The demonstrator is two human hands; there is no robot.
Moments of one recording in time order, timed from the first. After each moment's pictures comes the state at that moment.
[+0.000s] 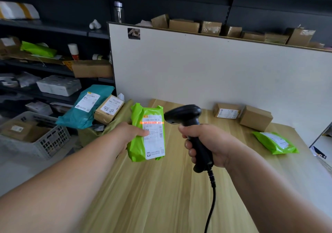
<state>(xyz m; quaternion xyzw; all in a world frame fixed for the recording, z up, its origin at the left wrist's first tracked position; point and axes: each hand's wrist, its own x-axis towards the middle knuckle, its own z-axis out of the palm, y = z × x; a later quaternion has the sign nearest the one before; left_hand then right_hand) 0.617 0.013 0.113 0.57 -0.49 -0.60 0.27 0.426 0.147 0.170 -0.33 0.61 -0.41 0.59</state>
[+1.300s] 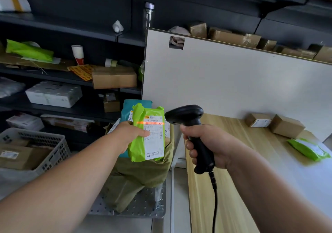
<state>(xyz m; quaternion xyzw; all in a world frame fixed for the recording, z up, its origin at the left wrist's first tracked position) 0.891 -0.257 0.111 0.50 -0.52 -0.65 0.24 0.731 -0.096 0.187 -0.28 0.66 -0.42 0.55</state>
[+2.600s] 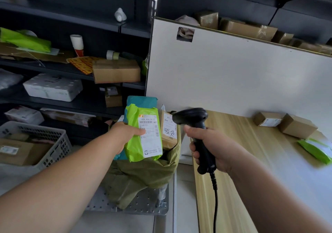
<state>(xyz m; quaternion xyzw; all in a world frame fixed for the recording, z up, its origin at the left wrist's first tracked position) 0.901 -0.314 0.078 0.54 -0.49 -0.64 0.23 0.727 -0.142 0.158 -0.25 0.68 -0.46 0.51</state>
